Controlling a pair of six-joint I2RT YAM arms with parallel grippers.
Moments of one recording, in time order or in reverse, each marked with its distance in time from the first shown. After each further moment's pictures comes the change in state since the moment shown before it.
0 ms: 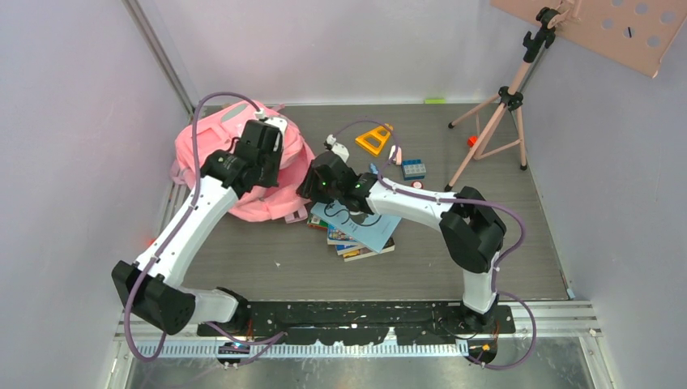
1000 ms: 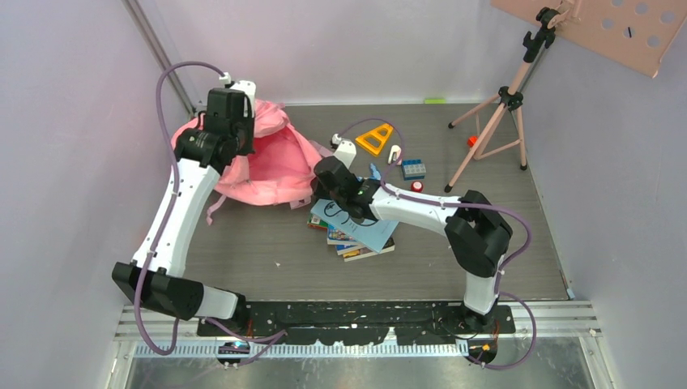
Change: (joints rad) left arm 0.200 0.073 0.245 0.012 -0.012 0.096; right arm 0.008 -0.029 -0.064 0.066 0.266 -0.085
